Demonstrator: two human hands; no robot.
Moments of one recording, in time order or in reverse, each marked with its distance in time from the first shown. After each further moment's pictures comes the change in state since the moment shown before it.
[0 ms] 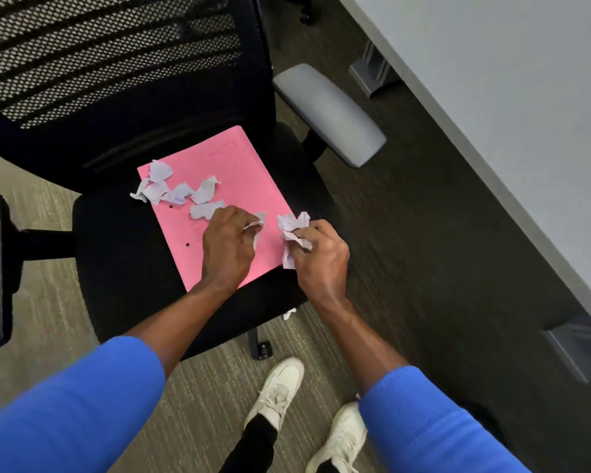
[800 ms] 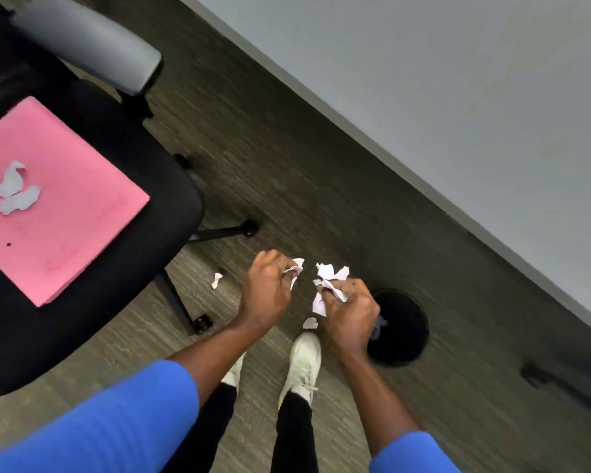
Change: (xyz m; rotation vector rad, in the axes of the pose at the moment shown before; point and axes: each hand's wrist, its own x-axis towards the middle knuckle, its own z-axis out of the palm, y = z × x) left_hand -0.201 0.168 0.184 -0.077 -0.540 0.220; right_hand -0.222 0.190 -0.184 -0.037 0.360 0.697
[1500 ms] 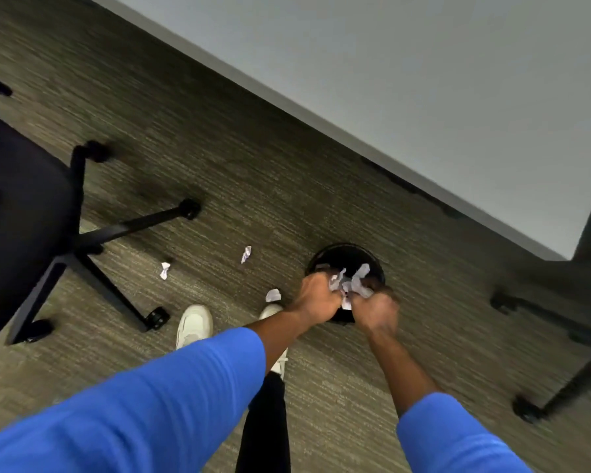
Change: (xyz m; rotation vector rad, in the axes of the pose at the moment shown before) left_hand -0.046 0.098 0.229 -0.127 -0.660 -0.285; right_hand 0.034 0.193 -0.109 -0.153 -0.114 0.590
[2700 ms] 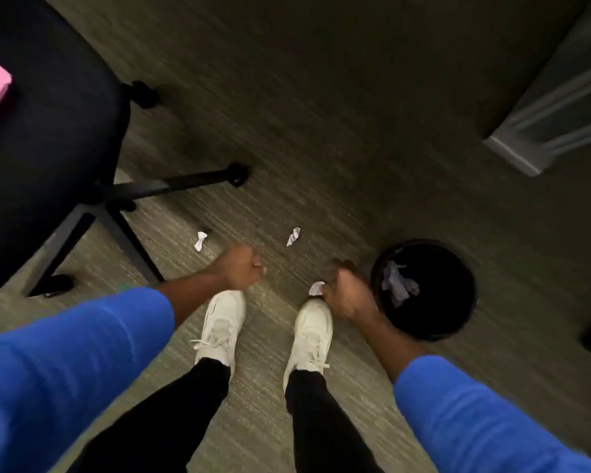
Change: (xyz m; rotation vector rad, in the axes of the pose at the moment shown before) left_hand 0.060 -0.272 -0.163 0.401 0.030 -0.170; right_hand 0.029 -0.023 0.211 -0.526 -0.423 -0.593
